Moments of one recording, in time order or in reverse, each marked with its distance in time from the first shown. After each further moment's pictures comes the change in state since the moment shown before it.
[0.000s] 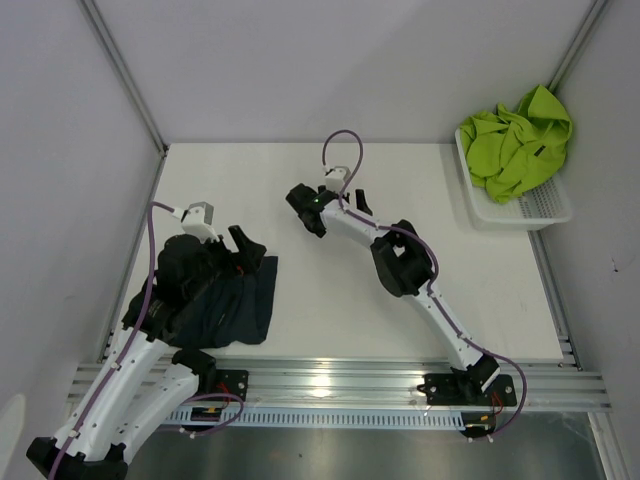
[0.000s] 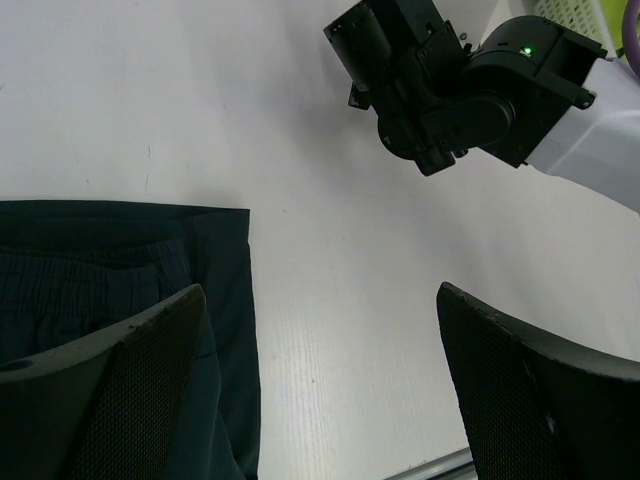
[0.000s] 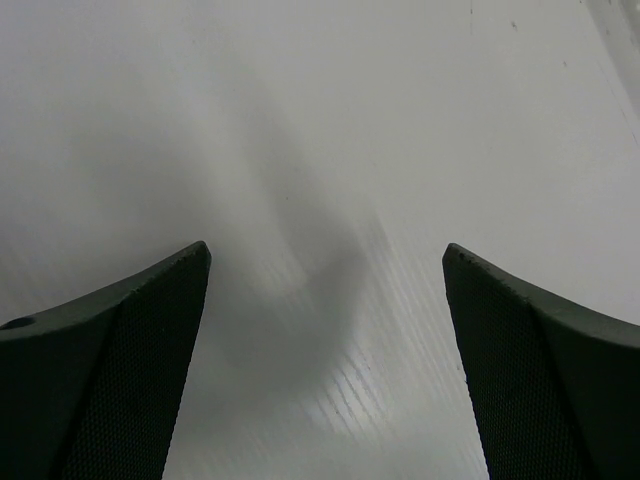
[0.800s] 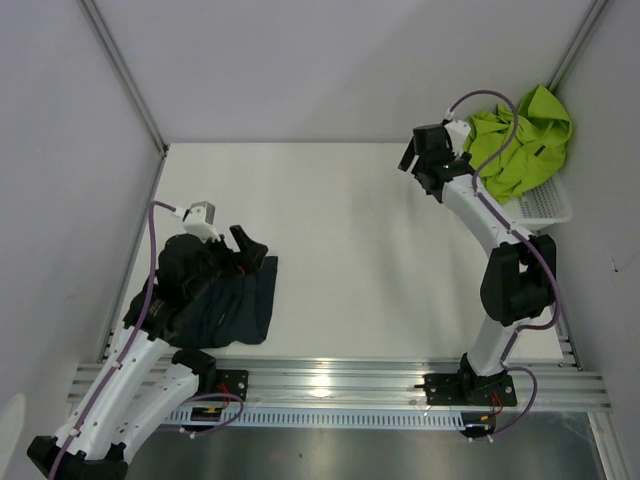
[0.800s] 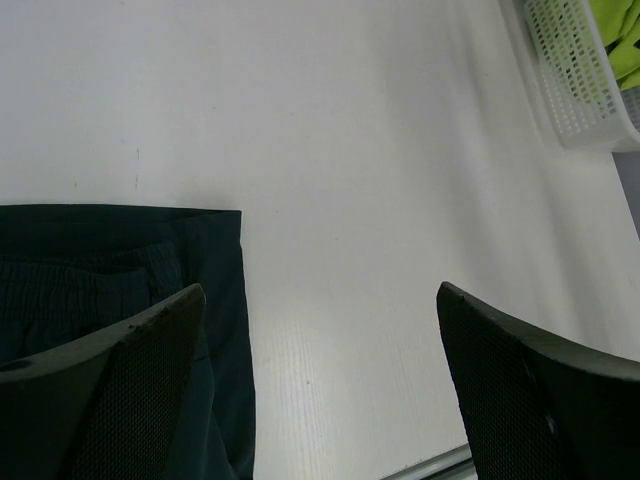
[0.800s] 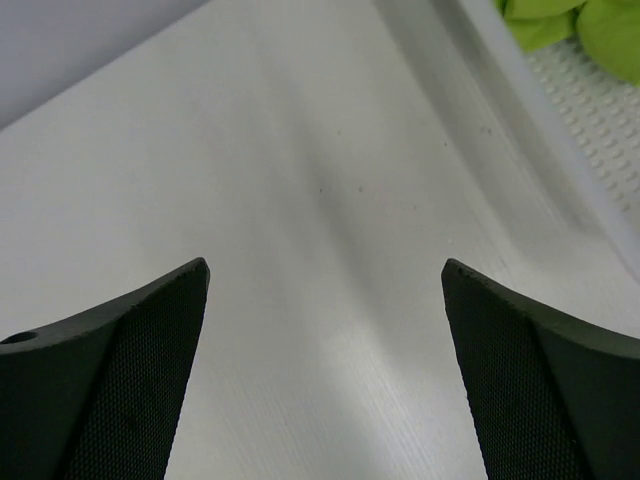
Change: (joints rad) left arm 0.000 0.005 -0.004 0.015 0.012 0.000; right arm -0.431 -0.810 -0.681 0.444 -0.604 -0.215
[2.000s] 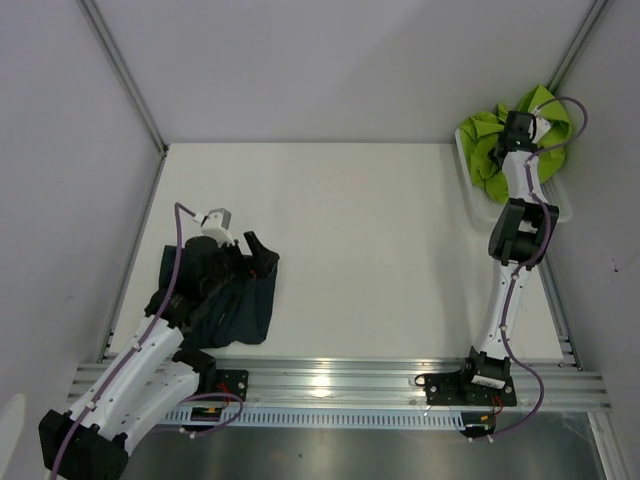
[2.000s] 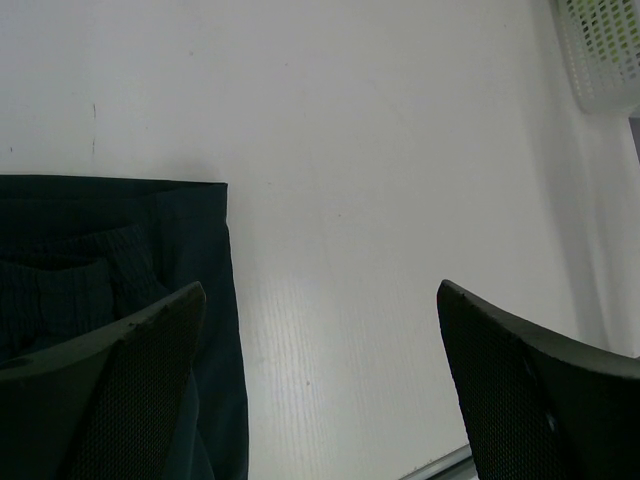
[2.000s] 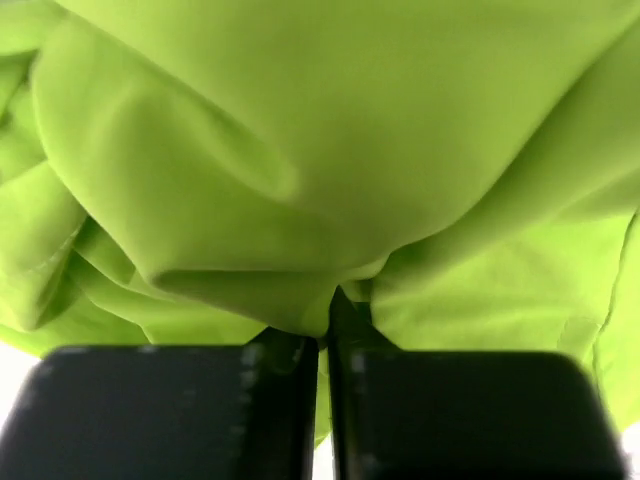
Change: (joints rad) left arm 0.000 0.077 -0.153 0.174 0.070 -0.035; right arm -0.549 0.715 0.775 -0.062 -0.282 -0.083
